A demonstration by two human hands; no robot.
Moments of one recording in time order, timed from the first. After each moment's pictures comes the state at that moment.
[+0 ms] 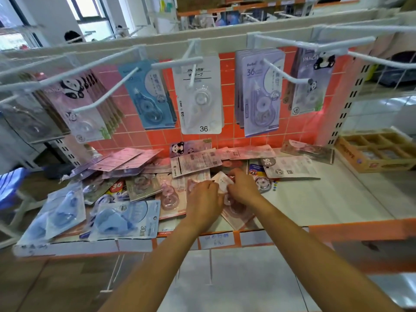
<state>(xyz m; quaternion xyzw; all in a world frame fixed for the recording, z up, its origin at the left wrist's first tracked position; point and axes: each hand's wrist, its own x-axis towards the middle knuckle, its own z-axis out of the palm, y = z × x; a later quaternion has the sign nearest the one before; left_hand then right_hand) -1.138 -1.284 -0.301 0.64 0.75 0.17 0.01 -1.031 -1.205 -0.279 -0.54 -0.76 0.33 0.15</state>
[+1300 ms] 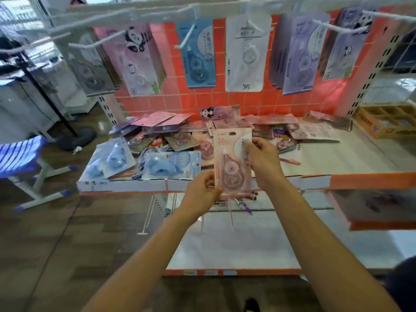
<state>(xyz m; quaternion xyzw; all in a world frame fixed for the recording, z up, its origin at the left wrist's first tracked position) -1.176 -1.449 -0.278 0.46 0.67 0.45 0.37 -1.051 -1.349 -0.232 -0.46 -0.53 0.57 0.43</state>
